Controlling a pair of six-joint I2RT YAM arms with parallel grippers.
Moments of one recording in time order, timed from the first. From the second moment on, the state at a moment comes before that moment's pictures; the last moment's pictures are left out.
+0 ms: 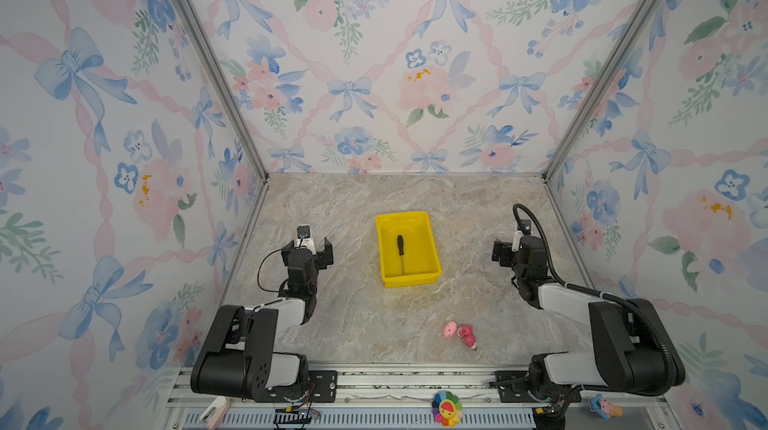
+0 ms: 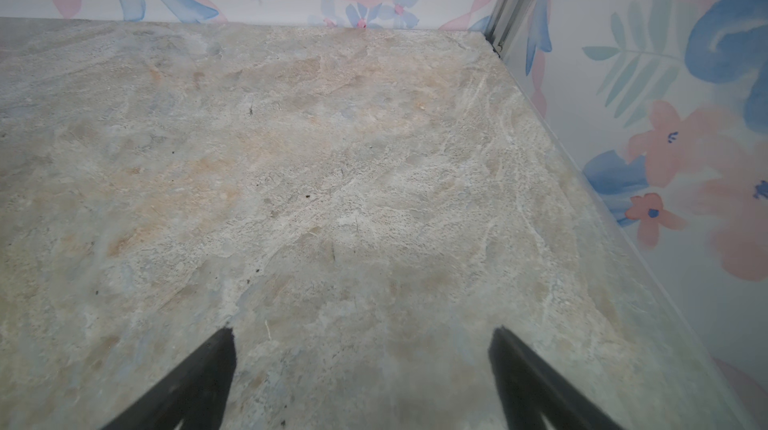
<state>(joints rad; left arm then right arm) -0.09 1.38 0.29 0.82 -0.27 0.01 0.09 1.41 0.46 0.46 0.25 0.03</state>
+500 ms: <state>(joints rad) -0.07 1.53 0.26 1.04 -0.19 0.02 0.06 1.50 0.48 0.56 0.20 0.03</state>
